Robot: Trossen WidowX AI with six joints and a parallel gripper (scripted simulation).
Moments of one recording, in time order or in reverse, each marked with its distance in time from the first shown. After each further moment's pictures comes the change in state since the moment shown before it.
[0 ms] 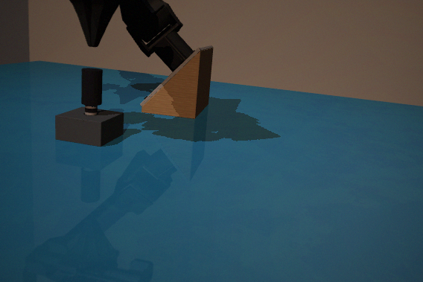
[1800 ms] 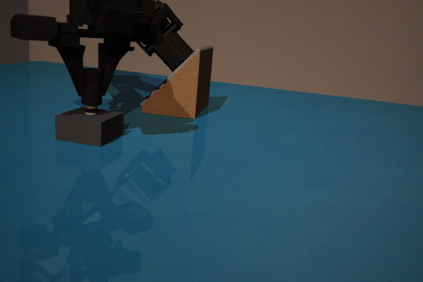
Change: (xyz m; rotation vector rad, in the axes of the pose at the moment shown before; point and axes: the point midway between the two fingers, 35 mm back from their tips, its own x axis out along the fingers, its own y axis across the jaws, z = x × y) arm 0.066 -0.001 0.001 -0.888 -0.002 -0.002
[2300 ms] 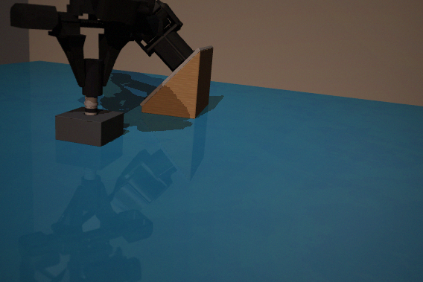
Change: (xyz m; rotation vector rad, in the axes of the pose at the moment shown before) arm -0.013 0.000 0.001 -0.002 -0.001 0.004
